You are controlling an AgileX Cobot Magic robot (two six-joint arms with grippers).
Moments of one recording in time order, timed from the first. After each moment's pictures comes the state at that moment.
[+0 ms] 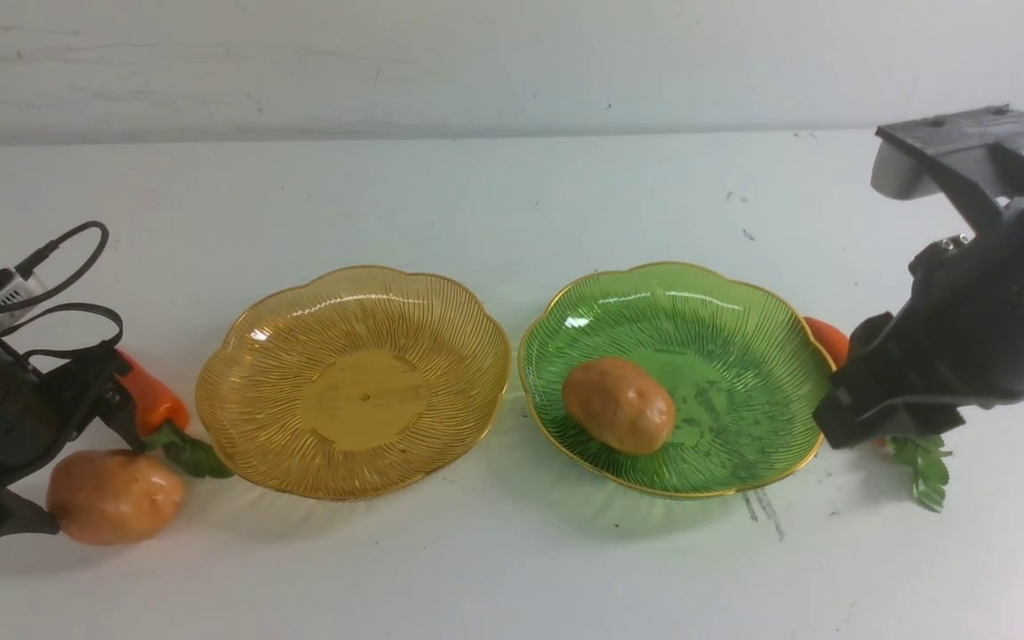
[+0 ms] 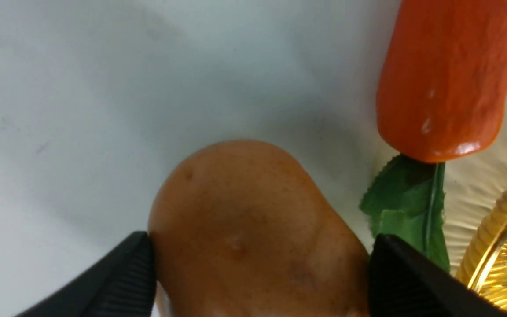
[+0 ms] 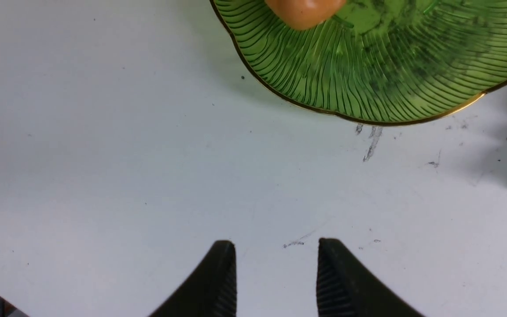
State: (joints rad) right arm 0.38 1.36 -1.22 0.26 1.25 -0.14; left arm 0.21 1.70 -1.01 -0.20 0.72 -0.58
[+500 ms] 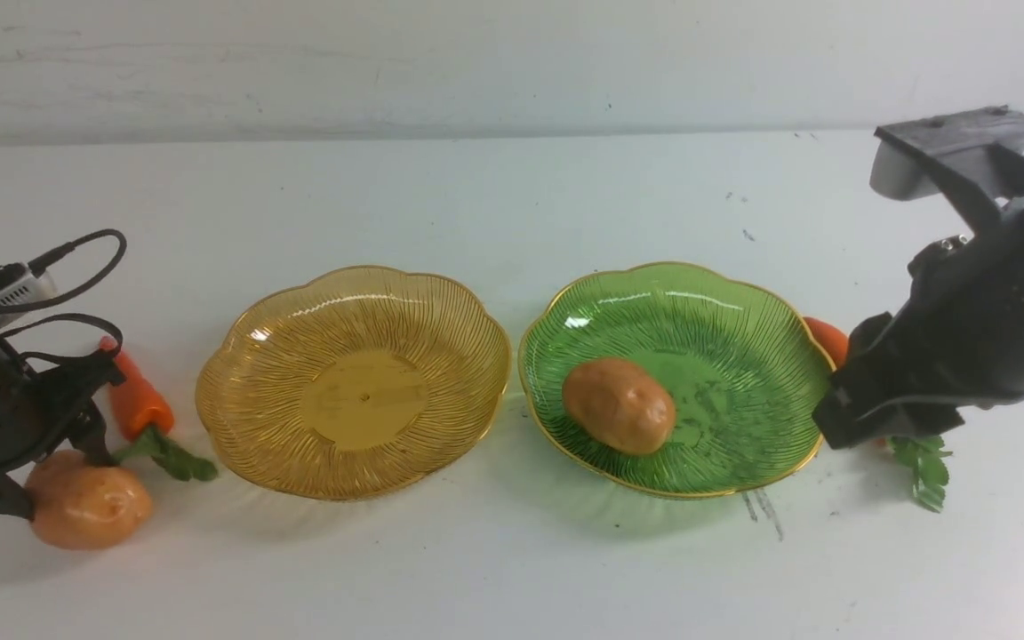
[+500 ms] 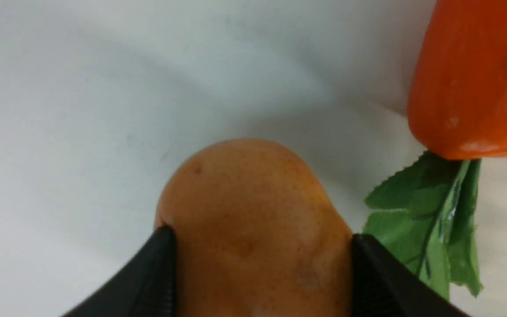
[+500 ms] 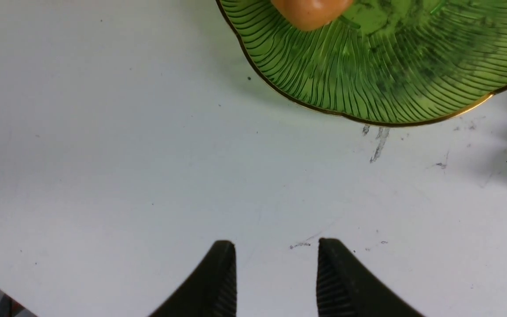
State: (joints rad) right arm 0.38 1.36 -1.22 0.27 1.25 -0.14; left arm 0.21 1.72 -1.07 -0.02 0.89 -0.46
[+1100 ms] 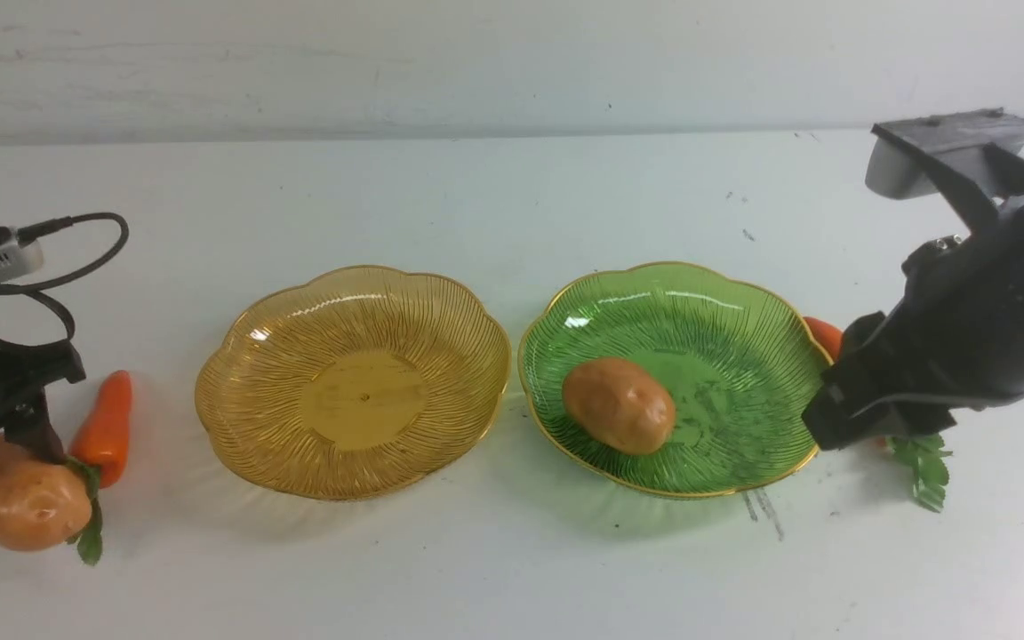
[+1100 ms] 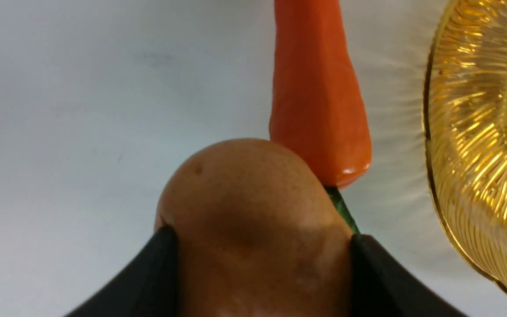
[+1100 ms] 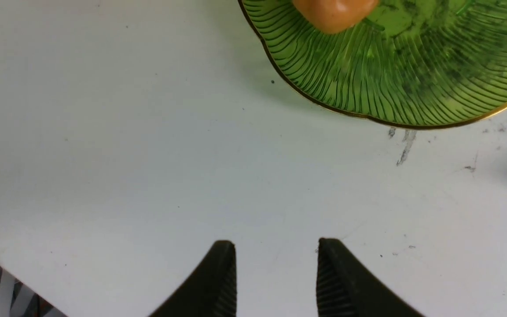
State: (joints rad) right arm 0.38 1.36 -1.22 0.33 1.25 -0.14; left arm 0.21 1.53 -1.09 -0.16 0.95 -0.17
